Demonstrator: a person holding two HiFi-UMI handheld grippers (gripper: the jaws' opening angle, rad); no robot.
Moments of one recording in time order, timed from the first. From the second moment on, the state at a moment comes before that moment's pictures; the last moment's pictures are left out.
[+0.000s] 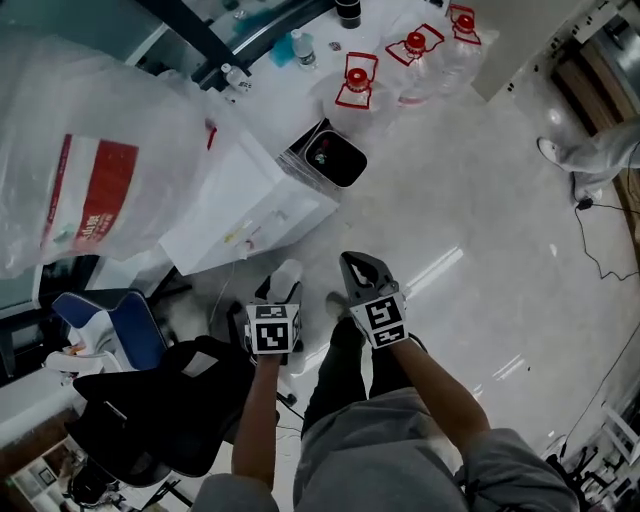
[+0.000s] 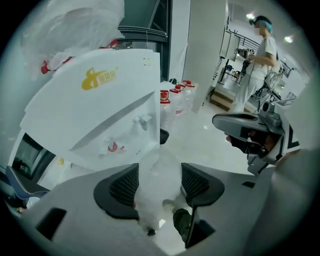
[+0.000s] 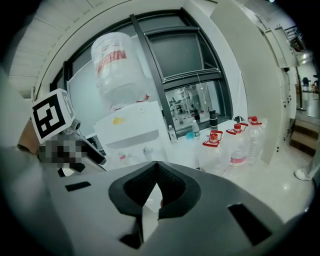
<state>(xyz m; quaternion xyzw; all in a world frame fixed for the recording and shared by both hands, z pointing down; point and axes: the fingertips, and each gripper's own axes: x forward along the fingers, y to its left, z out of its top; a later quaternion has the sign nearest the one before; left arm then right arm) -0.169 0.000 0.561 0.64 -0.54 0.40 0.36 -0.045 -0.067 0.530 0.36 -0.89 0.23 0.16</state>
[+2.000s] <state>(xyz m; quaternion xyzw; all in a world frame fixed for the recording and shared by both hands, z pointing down) -0.216 -0.105 0.792 0.62 -0.53 0.47 0.34 -0.064 -0.088 0.728 0.36 -0.88 0.25 0.18</state>
